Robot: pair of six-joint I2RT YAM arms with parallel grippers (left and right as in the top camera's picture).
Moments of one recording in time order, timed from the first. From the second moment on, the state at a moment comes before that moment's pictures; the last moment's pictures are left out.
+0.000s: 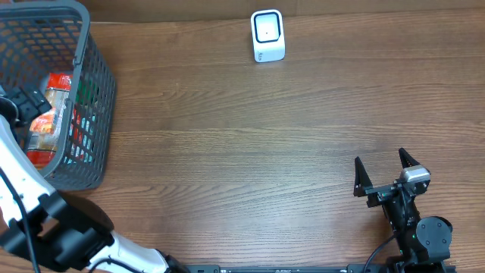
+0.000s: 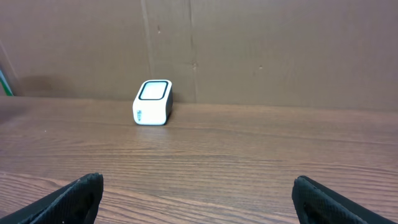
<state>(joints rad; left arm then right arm) 0.74 1.88 1.94 -1.13 0.02 0.06 0.11 0.01 0.02 -0.03 -0.11 0.05</state>
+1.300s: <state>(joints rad) 0.74 2.29 1.94 -1.16 0.17 0.32 0.11 0.01 0.02 -0.03 -0.11 0.05</state>
